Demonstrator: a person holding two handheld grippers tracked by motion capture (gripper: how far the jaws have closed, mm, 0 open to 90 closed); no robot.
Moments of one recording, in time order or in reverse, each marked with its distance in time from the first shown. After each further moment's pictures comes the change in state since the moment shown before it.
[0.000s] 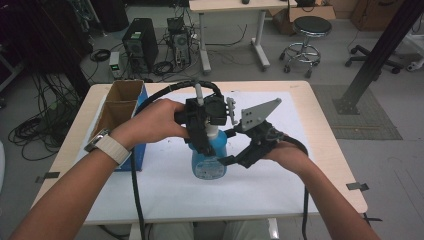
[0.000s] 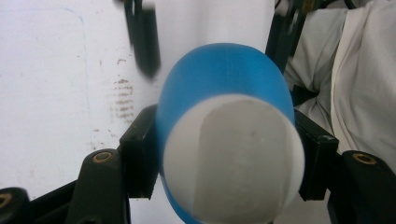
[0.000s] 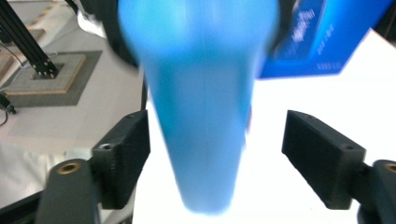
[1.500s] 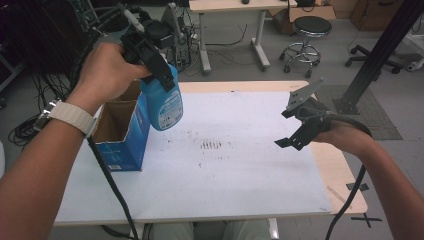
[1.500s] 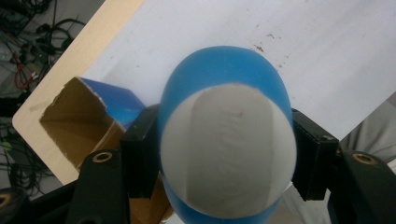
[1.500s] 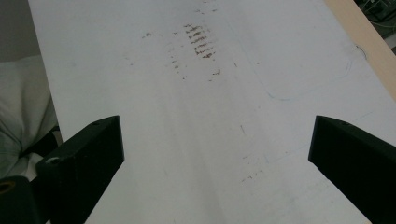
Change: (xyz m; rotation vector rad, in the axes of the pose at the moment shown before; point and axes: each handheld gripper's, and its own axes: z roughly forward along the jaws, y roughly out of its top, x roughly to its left) left arm 0.063 -0.062 -0.114 -0.006 0.301 -0.718; right arm -0.031 -0.026 -0.102 0.386 -0.326 0.129
